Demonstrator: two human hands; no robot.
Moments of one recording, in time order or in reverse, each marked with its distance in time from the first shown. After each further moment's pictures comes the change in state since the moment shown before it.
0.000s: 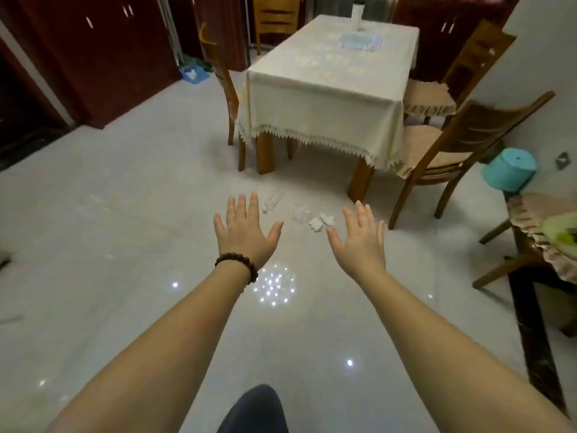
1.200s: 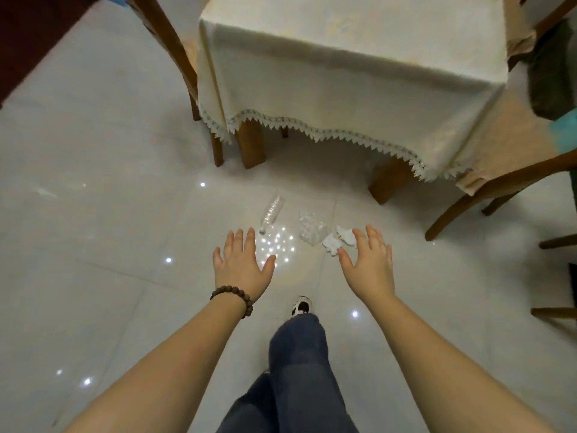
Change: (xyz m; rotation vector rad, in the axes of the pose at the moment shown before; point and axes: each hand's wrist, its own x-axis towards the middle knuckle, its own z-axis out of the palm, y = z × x) left_hand 0.531 -0.057 0.189 0.064 -0.420 0.013; right_hand 0.496 0.007 0.236 0.003 -0.194 0.262
